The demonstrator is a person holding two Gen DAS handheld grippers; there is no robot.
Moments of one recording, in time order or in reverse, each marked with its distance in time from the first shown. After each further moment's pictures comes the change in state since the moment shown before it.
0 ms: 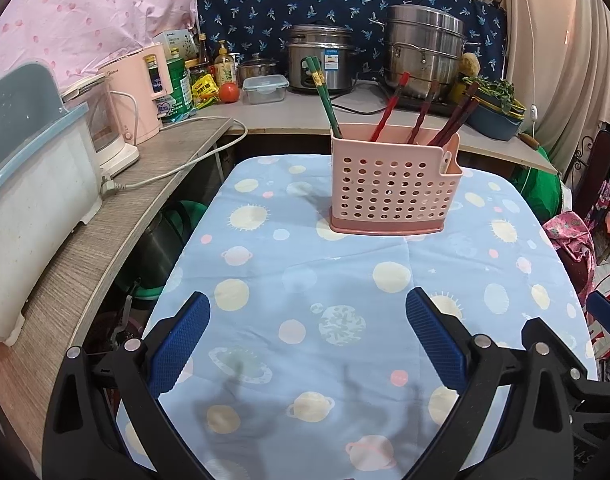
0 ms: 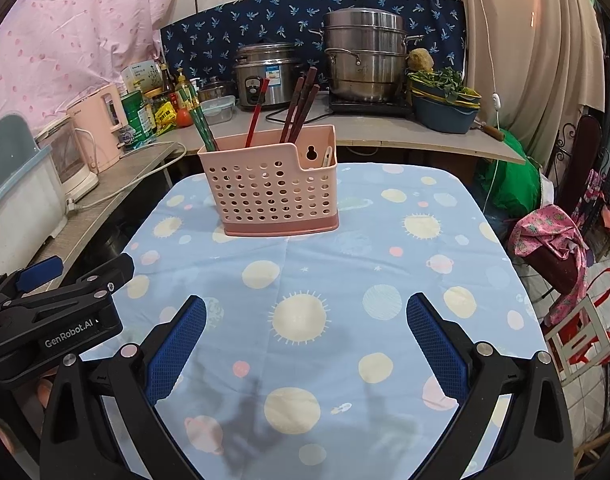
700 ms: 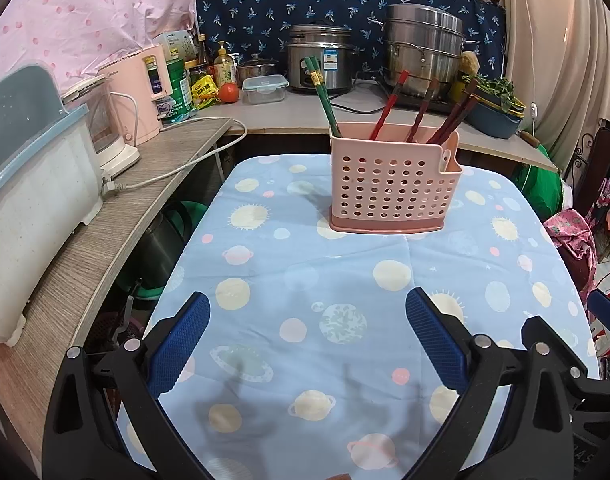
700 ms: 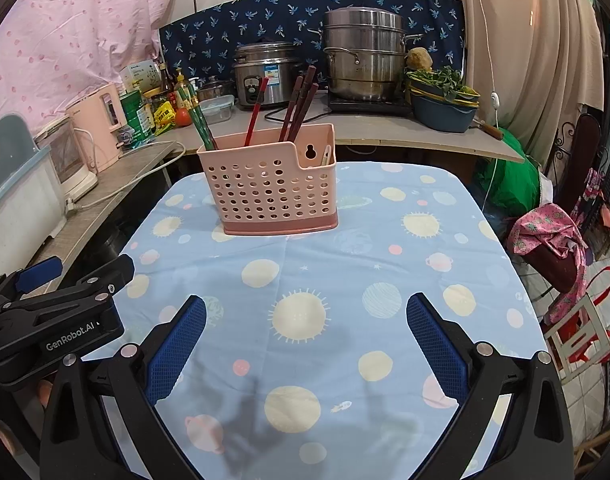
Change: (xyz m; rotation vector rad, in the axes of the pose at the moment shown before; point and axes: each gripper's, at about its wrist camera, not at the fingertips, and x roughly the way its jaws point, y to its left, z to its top) left arm 0.000 0.001 -0.002 0.005 0.000 0.004; right arm 0.000 0.002 -0.001 0.004 0.001 -0.004
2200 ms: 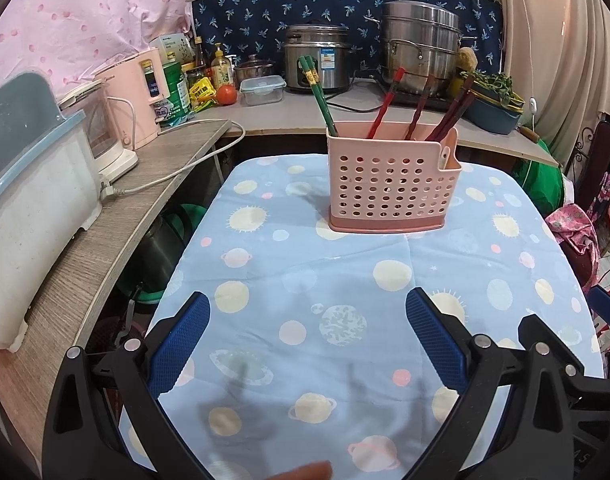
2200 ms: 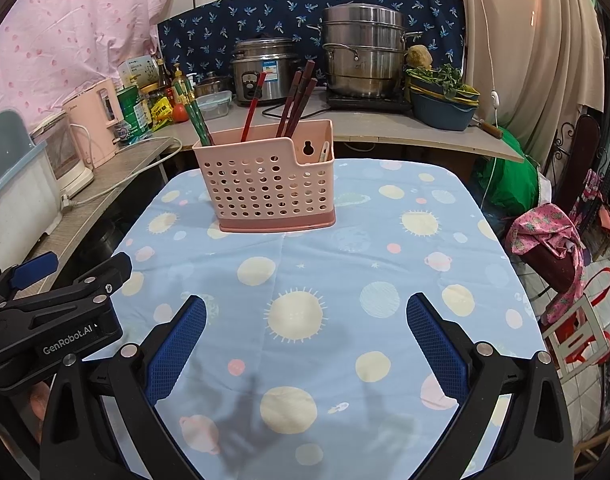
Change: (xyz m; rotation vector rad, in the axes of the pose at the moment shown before) left arm 0.002 -0.005 0.001 0.015 0.000 0.007; right arm 0.004 -0.001 -0.002 -0.006 0.012 -0.010
